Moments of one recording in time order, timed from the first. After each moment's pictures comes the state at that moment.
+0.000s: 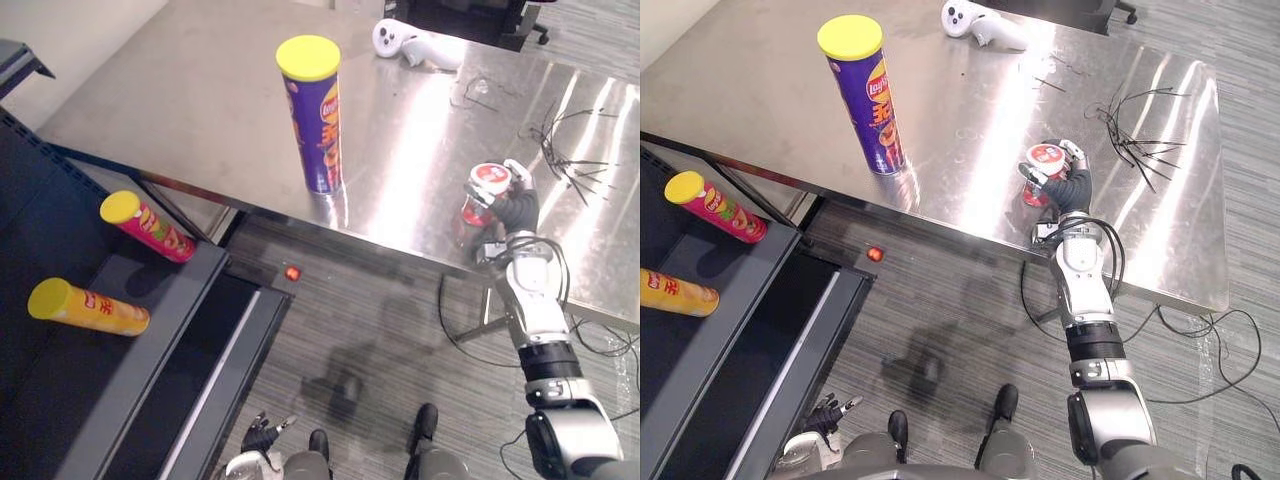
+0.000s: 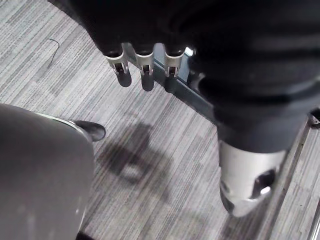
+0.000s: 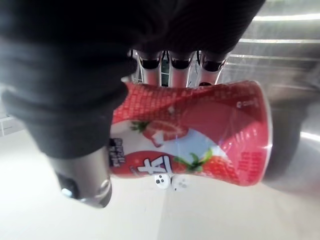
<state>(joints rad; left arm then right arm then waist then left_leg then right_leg) 0.02 0.08 0.14 1.07 -0.15 -0.12 0.06 -0.52 -0.29 -0.07 0.32 0.12 -0.18 -0.15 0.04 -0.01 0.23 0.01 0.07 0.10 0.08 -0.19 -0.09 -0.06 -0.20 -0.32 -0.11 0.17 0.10</state>
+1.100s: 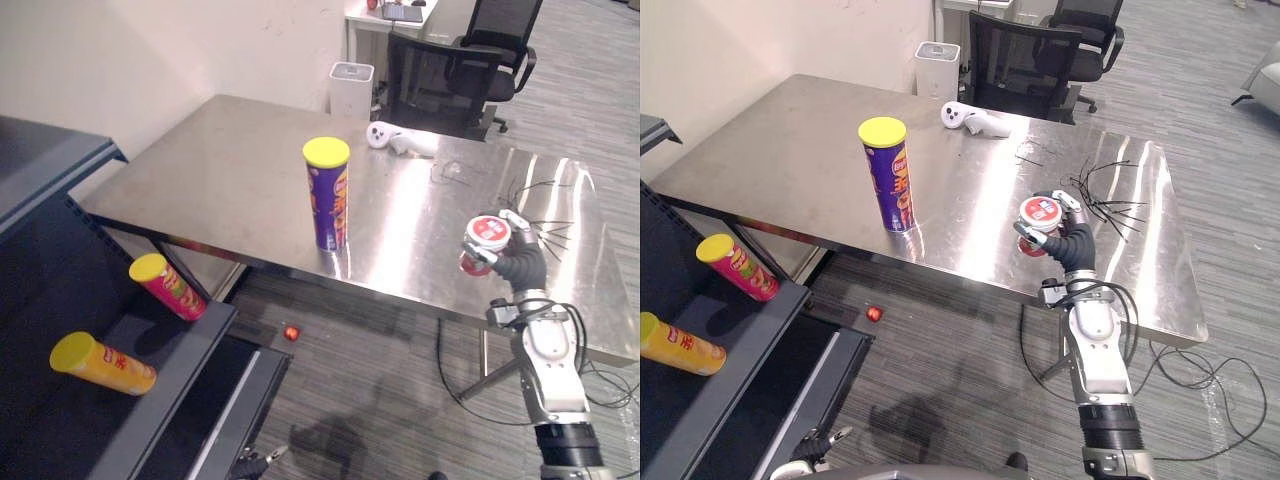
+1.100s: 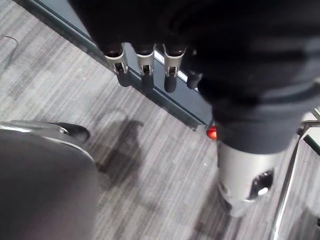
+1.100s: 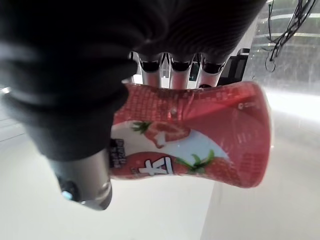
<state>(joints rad) 0.10 0.11 0.17 1.11 -0.10 -0.10 0.04 -0.14 -0.24 -0.06 -0.06 0.12 -0.19 0.00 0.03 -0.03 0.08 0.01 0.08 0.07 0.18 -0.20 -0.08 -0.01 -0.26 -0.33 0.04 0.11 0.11</state>
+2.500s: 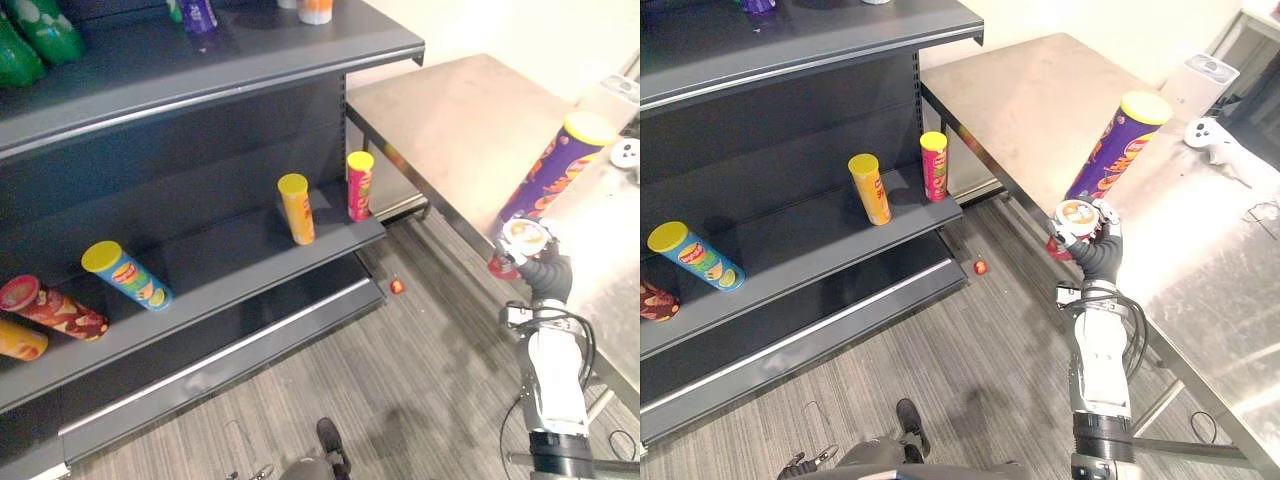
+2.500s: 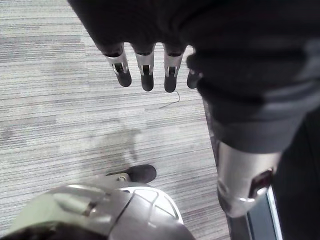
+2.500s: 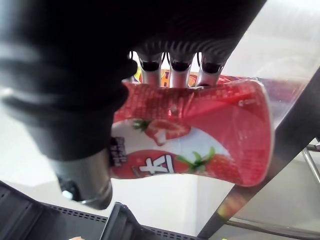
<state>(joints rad) 0.16 0.10 0.28 1.10 -0.11 -0.08 0.08 -0.10 -0.14 -0.19 -0.08 0.05 -0.18 -0.14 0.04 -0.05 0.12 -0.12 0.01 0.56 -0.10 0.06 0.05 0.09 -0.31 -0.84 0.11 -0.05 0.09</state>
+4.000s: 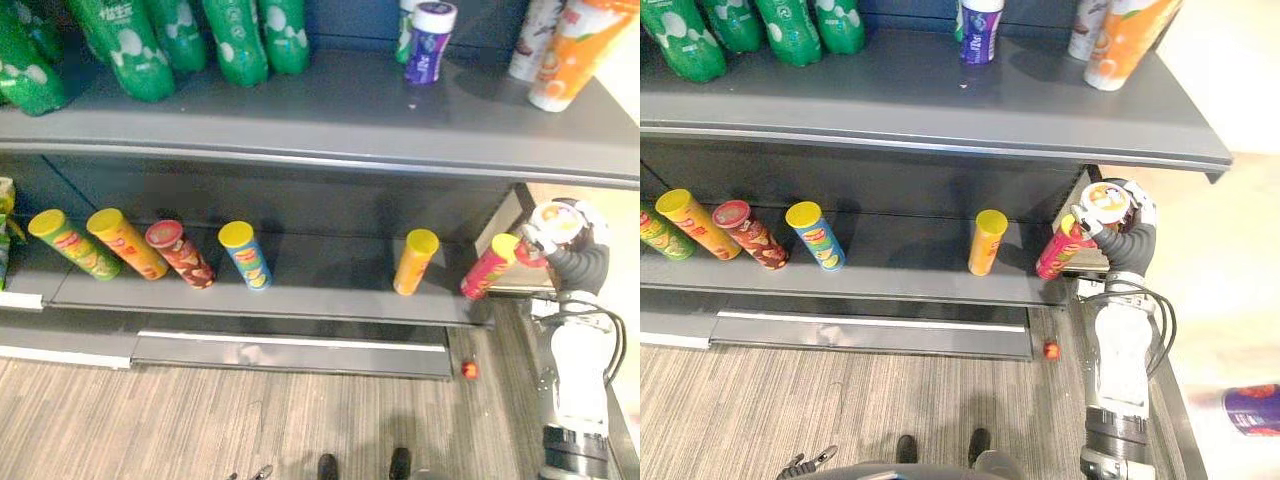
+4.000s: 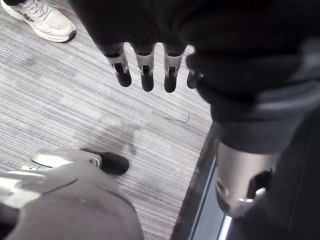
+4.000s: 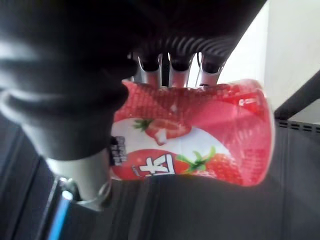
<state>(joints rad) 0.15 0.10 0.32 1.13 -0.10 -0.07 0.06 -0.12 -0.16 -0.29 -0.19 0.05 -0.18 -0.12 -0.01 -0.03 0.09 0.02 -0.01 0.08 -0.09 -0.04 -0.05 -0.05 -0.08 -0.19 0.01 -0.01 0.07</state>
